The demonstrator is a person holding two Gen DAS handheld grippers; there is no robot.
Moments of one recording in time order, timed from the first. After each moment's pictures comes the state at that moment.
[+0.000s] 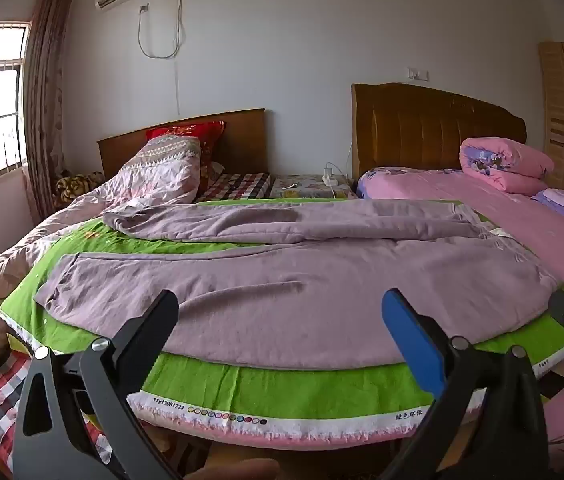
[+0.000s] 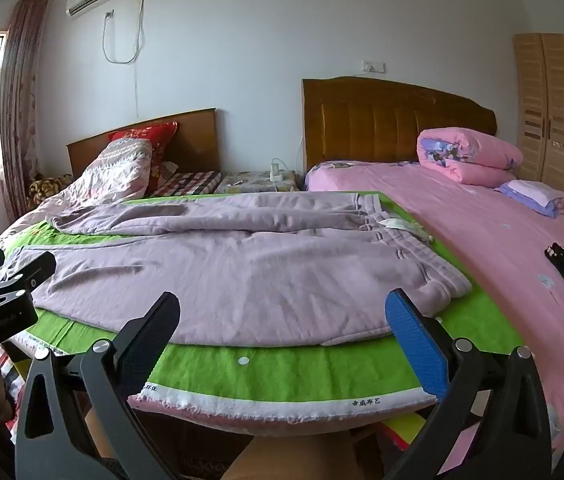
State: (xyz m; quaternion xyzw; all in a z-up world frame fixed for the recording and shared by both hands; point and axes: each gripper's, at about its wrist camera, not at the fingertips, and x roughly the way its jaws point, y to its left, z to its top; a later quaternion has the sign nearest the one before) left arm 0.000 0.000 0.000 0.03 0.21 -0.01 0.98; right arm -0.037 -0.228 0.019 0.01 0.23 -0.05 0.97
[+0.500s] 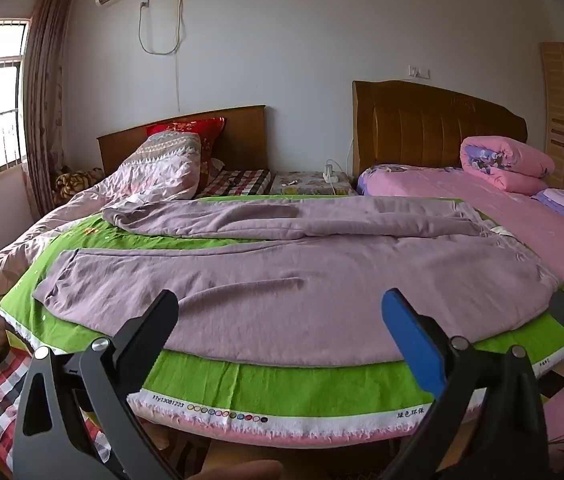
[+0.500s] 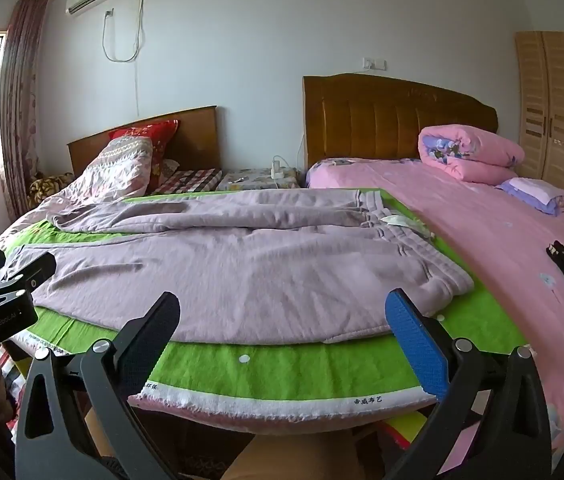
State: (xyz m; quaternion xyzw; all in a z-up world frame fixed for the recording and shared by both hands) left arm 0.000 0.001 0.000 0.03 0.21 -0.01 0.98; right arm -0.035 -0.229 0.017 0.02 0.23 -0.04 0.97
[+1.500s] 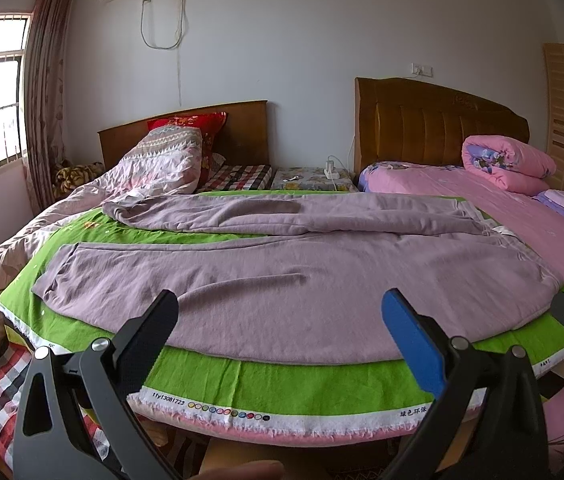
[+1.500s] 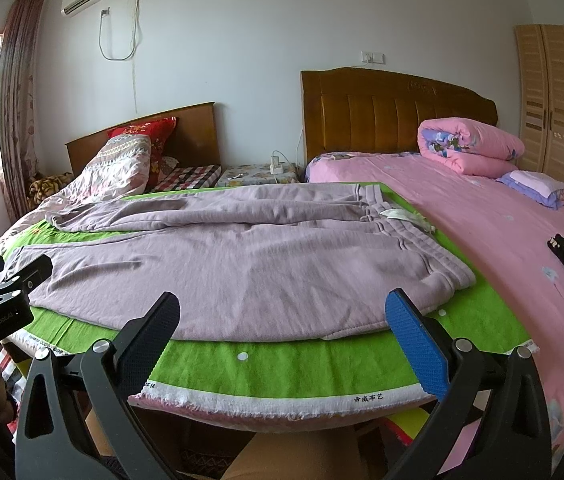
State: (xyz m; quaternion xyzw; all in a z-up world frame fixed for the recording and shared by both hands) left arm 0.001 0.004 -0.009 0.03 0.22 -0.01 0.98; right arm -0.032 -0.230 0.012 0.02 0.24 -0.04 0.97
